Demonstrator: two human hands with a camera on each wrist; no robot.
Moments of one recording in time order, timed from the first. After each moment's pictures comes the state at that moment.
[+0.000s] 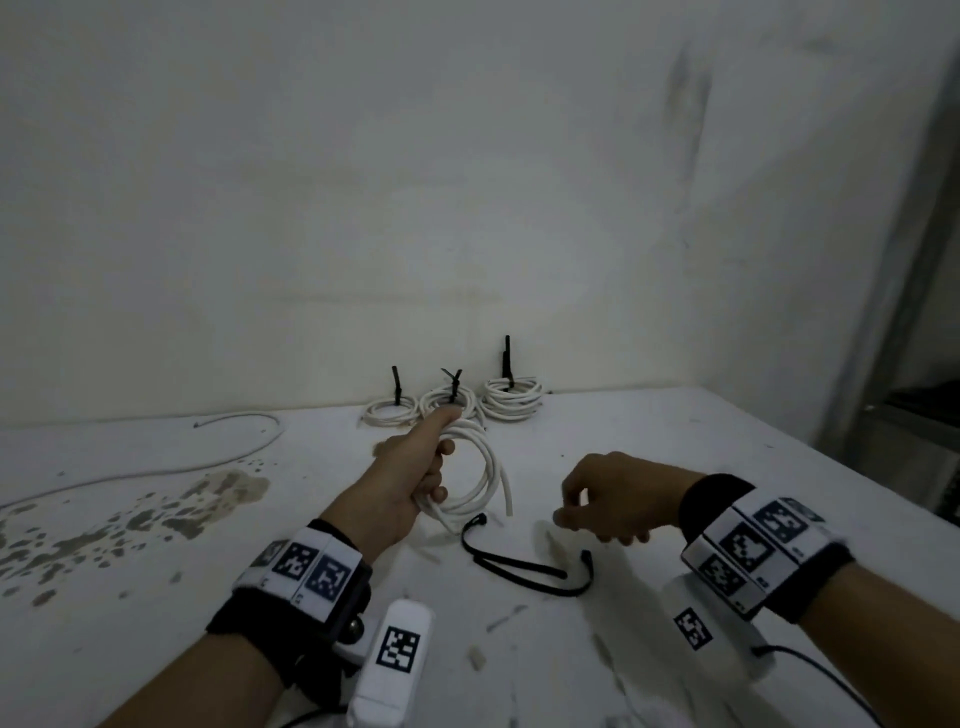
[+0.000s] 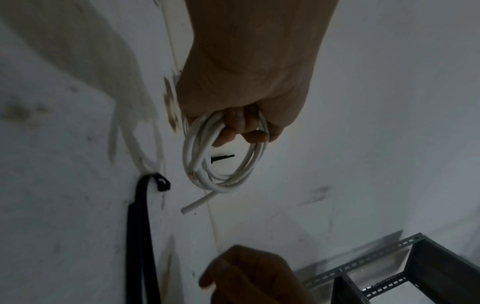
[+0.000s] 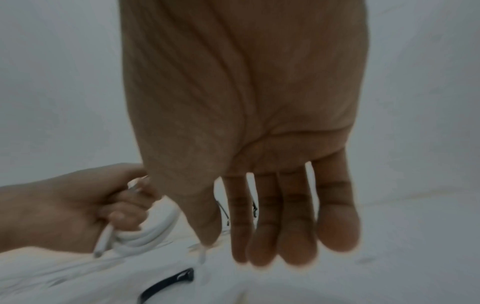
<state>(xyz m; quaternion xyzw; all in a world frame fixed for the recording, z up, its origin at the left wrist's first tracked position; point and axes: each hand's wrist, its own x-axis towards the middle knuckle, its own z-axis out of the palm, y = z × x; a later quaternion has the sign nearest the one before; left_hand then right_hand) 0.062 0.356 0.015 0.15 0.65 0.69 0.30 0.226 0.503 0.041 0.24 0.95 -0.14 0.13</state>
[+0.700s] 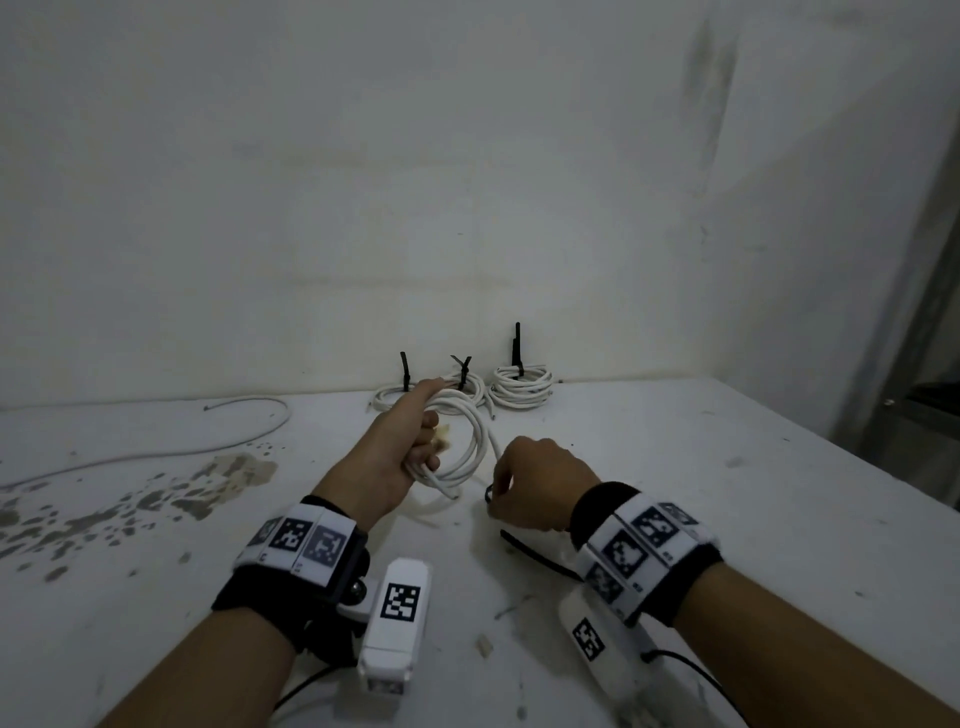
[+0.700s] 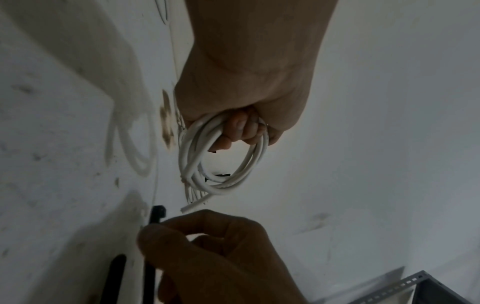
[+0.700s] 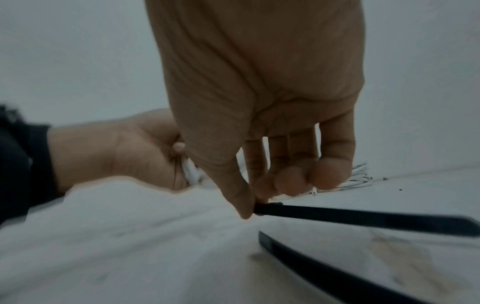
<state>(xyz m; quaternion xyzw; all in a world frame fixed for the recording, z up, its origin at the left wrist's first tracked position) 0.038 0.355 0.017 0.14 0.61 0.72 0.30 0.164 0.458 0.012 0.24 0.96 -0.16 -0.01</state>
